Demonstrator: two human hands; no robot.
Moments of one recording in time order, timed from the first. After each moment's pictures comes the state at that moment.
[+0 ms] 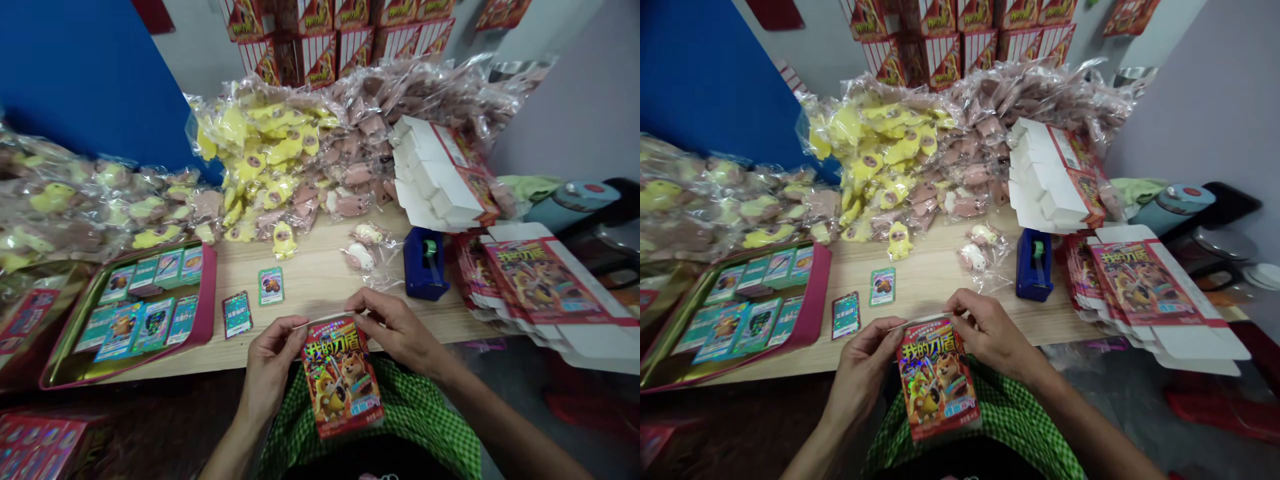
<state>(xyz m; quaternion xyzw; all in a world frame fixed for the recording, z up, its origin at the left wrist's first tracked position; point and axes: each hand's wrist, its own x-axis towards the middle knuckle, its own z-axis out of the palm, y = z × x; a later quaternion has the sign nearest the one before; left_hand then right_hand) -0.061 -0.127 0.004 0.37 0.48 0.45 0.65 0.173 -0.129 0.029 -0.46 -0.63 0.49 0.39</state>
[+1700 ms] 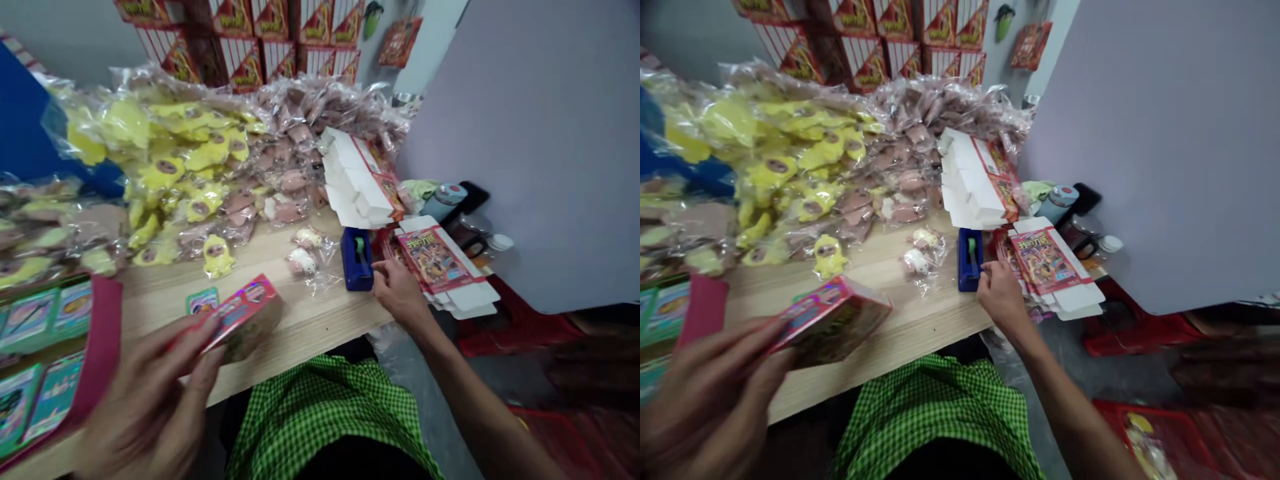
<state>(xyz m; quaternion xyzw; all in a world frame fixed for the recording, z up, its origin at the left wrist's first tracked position) -0.073 -0.104 0.051 0.74 0.39 0.53 0.13 0.254 -0.137 0.041 -0.84 -0.37 0.19 0.34</state>
